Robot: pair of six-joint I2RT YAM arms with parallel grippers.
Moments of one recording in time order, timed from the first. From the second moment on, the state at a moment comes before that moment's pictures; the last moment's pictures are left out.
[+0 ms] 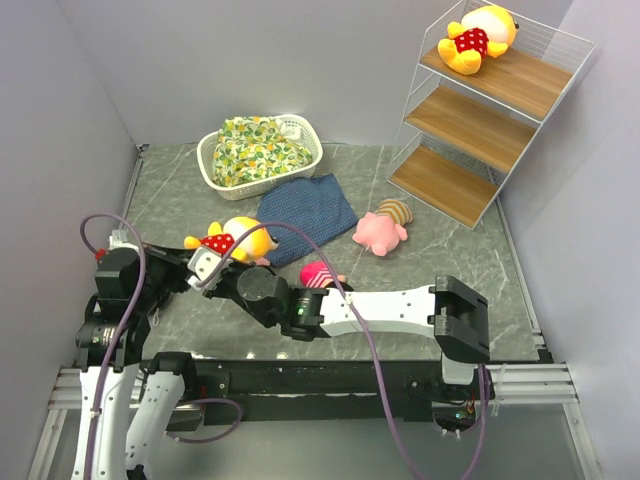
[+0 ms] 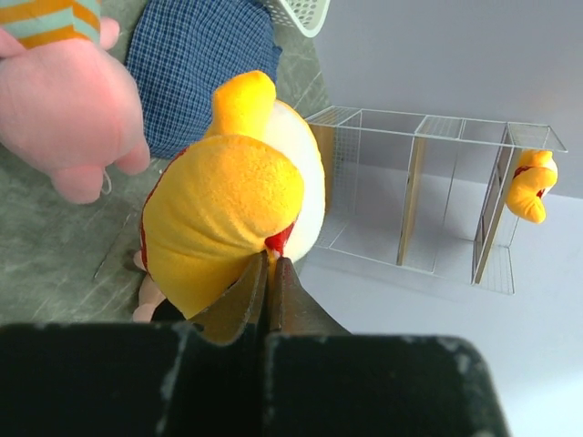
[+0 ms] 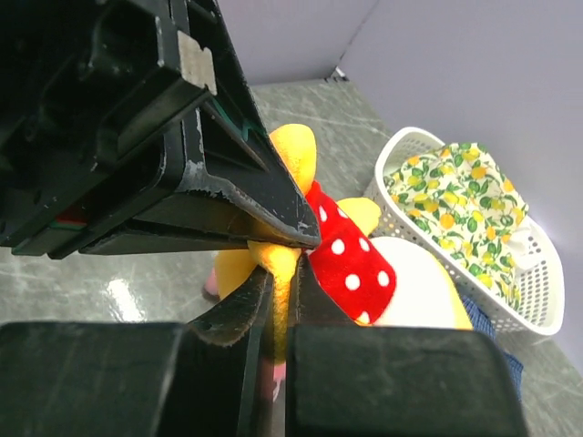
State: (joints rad) left arm -0.02 0.50 0.86 -0.77 0.23 -1.30; right arm 1.37 1.78 1.37 0.35 0.51 -0.41
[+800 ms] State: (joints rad) left arm -0.02 0.75 0.97 -0.61 0.31 -0.88; right arm 1.06 1.19 1.05 0.17 0.35 -0.37
